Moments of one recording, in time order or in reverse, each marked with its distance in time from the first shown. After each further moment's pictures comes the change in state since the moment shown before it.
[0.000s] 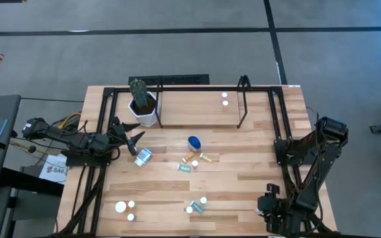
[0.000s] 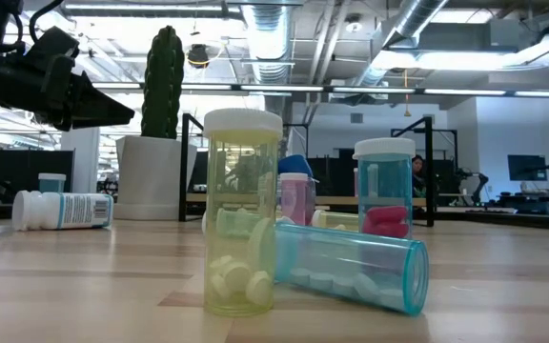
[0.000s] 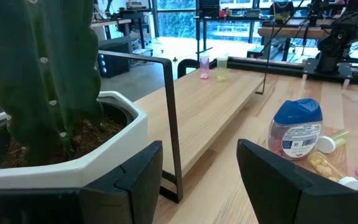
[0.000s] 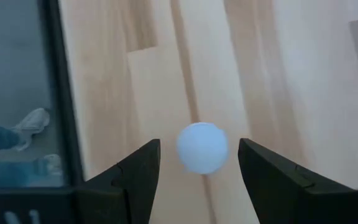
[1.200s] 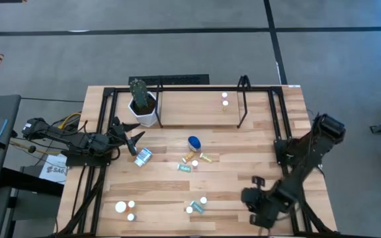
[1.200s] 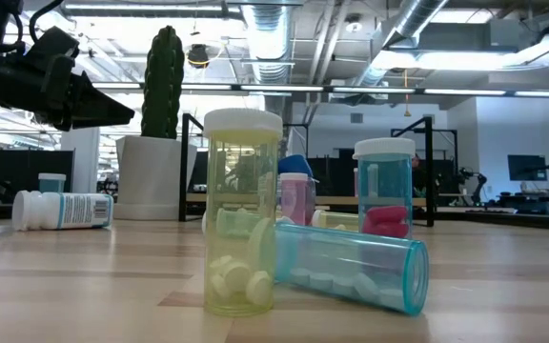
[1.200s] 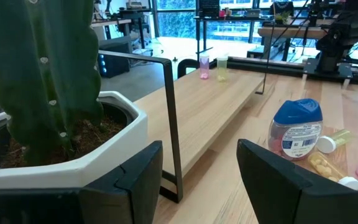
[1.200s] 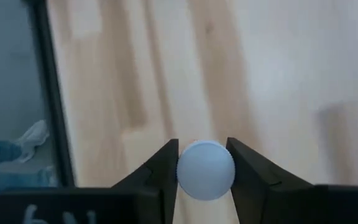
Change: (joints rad) left arm 0.000 0.000 0.000 0.000 0.000 0.000; right arm -0.278 -0.025 0.091 -0.008 -0.079 -0.262
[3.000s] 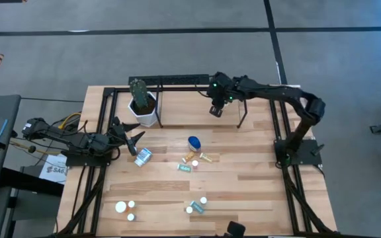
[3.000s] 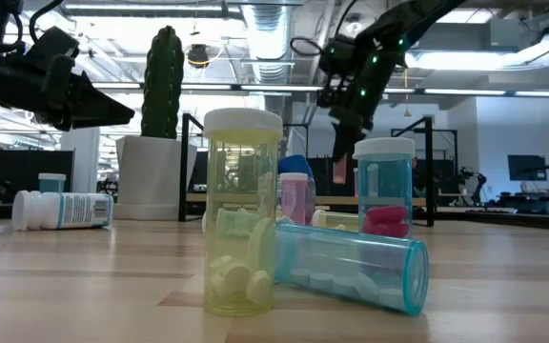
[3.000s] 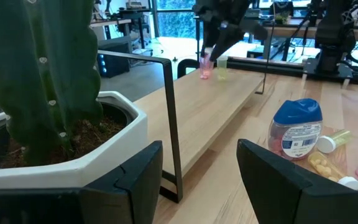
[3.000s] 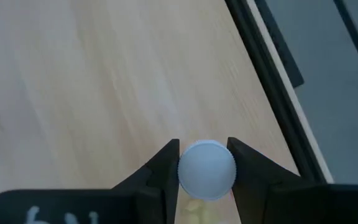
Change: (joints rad) left arm 0.000 0.000 0.000 0.000 0.000 0.000; right arm -1.419 0.142 0.229 0.139 -0.185 -1.265
